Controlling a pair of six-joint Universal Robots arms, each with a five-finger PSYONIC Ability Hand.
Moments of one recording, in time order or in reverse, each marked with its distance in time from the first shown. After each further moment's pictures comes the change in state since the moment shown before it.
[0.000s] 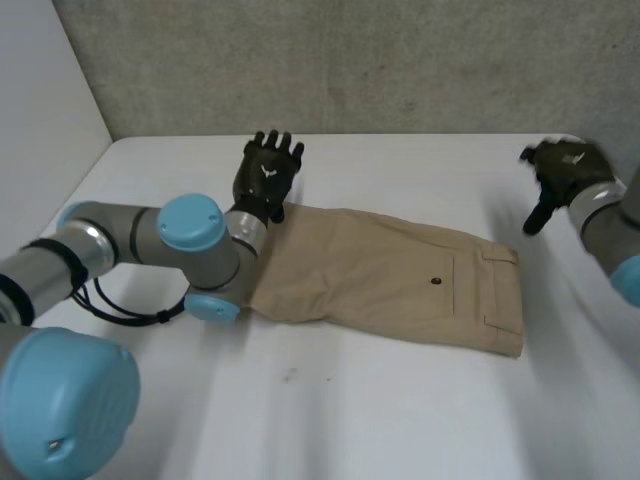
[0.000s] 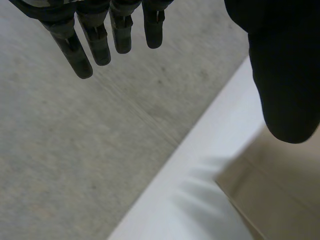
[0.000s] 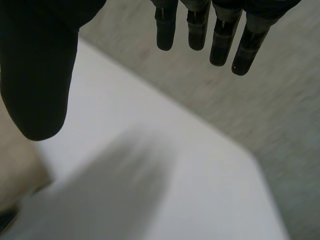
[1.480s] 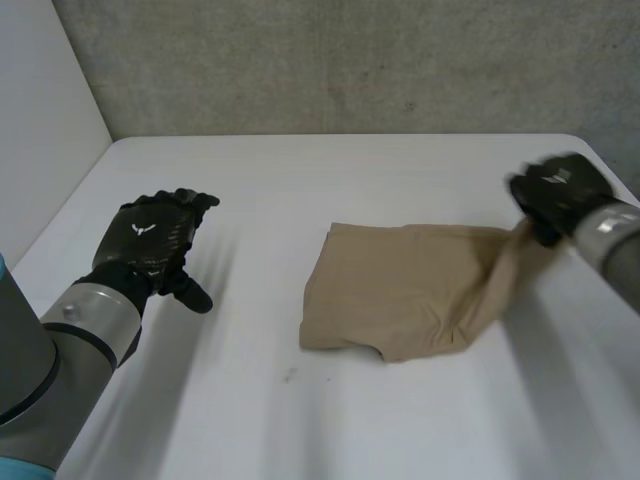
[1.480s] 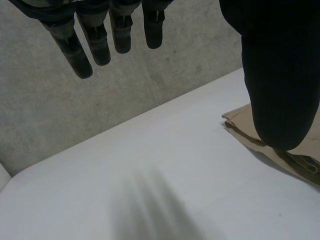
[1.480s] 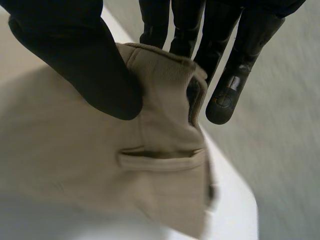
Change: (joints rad) left arm 0.095 1.034 -1.064 -0.293 -0.068 -0.412; right arm 0.053 -0.280 0.291 0.045 -0.138 -0.289; left_hand 0.000 -0.003 0.000 0.000 0.000; right_hand 0.741 0.944 0.959 0.959 0.890
